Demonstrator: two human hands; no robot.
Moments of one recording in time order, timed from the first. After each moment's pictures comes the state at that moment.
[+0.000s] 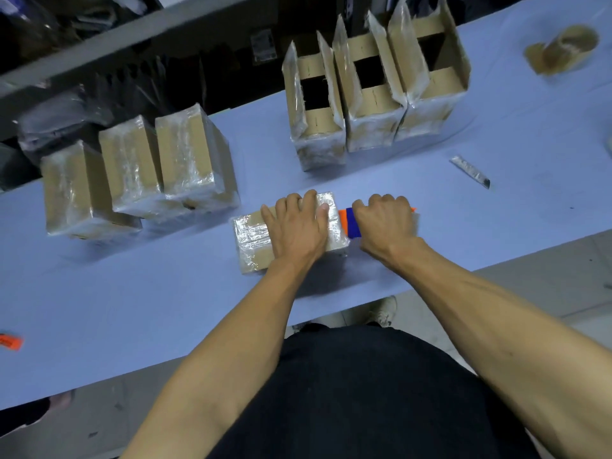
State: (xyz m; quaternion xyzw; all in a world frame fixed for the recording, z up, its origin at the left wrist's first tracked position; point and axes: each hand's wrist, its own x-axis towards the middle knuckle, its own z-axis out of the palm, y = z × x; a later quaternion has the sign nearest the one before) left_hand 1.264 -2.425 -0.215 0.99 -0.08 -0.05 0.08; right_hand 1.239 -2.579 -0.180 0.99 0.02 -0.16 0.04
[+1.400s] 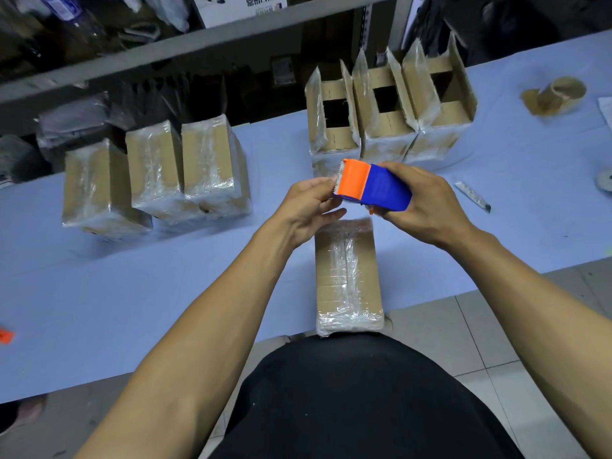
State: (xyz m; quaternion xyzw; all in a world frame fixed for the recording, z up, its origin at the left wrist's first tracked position) left_hand 1.302 -2.413 -0.135 0.60 0.15 -0.32 0.72; right_hand 1.246 -2.620 -0.133 0.95 0.05 0.03 -0.32
